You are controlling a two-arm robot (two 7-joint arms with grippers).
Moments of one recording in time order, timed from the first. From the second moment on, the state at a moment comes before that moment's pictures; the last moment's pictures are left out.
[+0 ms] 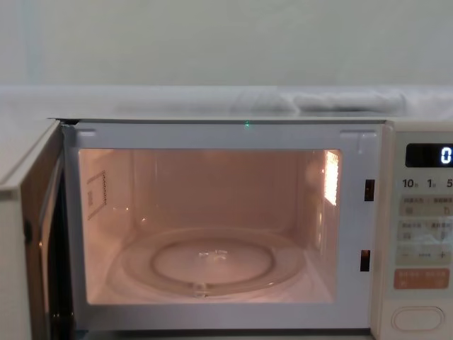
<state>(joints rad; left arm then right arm) 0.27 0.24 0.04 -1.85 -0.25 -0.02 -0.02 -0.18 0.21 0.02 -1.89 0.17 0.20 0.12</state>
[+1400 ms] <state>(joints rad) 0.27 0.23 0.03 -1.85 -0.24 -0.05 -0.03 -0.18 0.21 0.02 -1.89 0.17 0.20 0.12</state>
